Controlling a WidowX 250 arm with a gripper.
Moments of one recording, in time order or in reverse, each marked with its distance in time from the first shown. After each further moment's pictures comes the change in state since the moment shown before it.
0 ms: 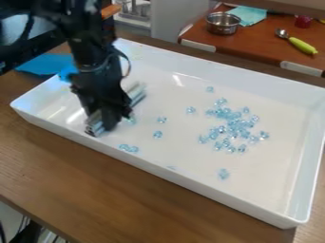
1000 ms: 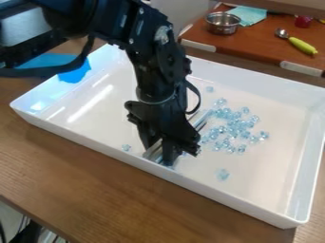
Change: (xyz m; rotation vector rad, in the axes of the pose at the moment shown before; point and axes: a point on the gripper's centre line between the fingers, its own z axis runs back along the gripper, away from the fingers) arm -0.014 -0.099 0.006 -0.074 0.041 -0.055
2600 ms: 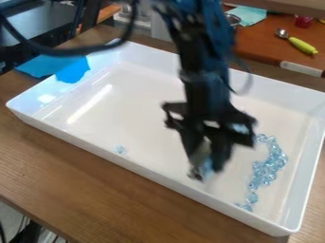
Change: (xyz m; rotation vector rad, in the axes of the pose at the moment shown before) arm 0.019 -0.044 0.033 -0.193 0.094 0.127
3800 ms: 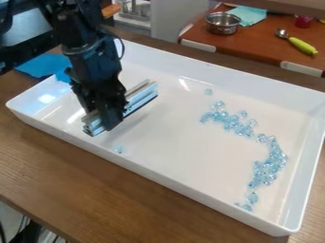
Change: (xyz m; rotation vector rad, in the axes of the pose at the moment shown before) arm -0.006 0.141 0.026 0.133 -0.110 -0.128
